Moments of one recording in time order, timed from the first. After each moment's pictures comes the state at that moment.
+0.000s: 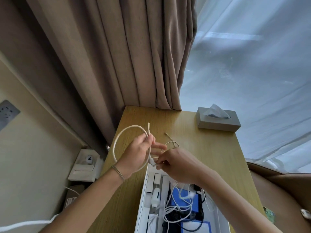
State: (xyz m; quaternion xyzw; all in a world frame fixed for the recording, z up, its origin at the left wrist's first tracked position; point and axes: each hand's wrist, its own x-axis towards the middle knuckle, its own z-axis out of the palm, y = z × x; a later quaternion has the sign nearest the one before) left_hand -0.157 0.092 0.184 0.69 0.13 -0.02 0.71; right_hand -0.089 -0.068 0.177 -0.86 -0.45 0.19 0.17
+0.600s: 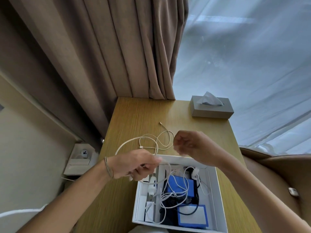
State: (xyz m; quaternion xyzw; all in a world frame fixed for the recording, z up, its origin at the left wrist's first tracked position) left_hand -0.170 0.100 0.167 0.68 -0.08 -0.37 0.63; right_hand -0.061 -0.131 0.180 -0.82 -0.34 0.25 0.38
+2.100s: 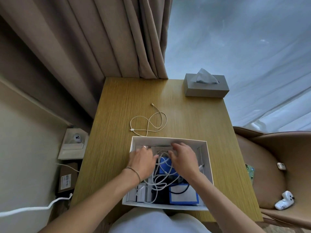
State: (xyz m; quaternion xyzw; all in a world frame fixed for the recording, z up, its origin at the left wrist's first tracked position) left_hand -0.171 0.018 0.022 0.99 0.08 -0.11 0.08; right_hand -0.115 -0.142 0.024 -0.95 -0.13 0.13 0.25
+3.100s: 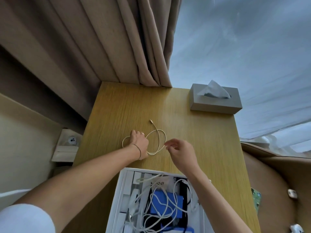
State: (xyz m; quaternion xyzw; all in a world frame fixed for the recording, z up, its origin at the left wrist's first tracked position) left_hand 0.012 0.074 -0.037 0.94 0.00 -0.29 -0.21; right_hand 0.021 -0.106 0.031 -0.90 -0.09 0.21 0.37
